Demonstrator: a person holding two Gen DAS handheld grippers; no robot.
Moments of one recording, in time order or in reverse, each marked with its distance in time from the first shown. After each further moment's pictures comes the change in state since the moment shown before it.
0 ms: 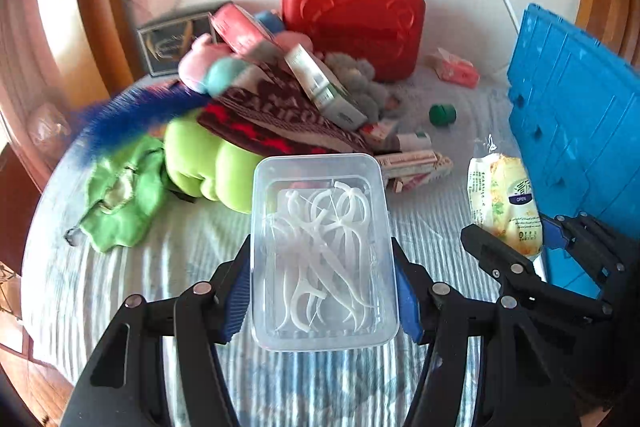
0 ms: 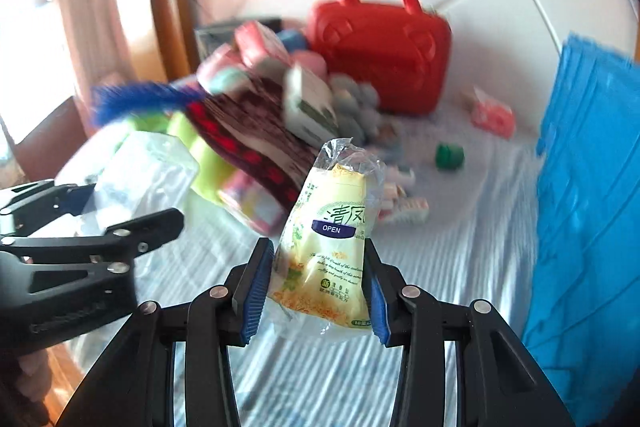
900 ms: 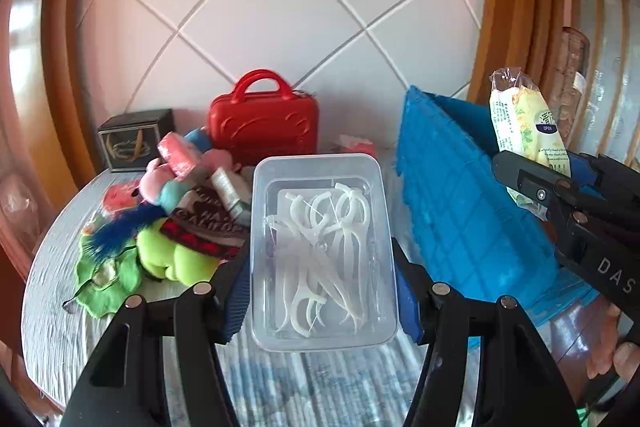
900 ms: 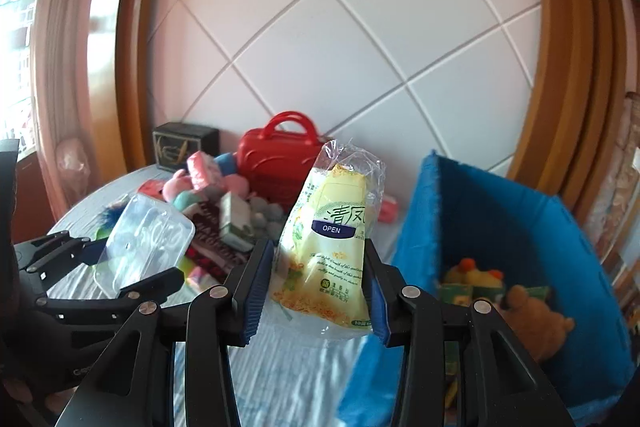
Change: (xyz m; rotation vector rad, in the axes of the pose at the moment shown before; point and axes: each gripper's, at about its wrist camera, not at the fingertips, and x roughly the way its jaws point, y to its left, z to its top) left arm -0.167 -0.076 0.031 0.131 -0.241 -0.259; right arm -0.228 -0.041 0.047 0.039 -0.256 -0.271
